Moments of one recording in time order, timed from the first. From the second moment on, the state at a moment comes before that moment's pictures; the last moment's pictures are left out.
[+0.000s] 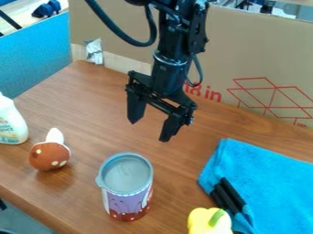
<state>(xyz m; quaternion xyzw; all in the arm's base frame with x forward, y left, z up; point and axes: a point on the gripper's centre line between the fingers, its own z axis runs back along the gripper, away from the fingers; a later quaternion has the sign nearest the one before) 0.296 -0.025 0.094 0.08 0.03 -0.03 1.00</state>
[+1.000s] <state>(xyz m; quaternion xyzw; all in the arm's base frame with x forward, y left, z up) 0.231 -0.025 0.107 0.05 -0.03 -0.06 1.00</state>
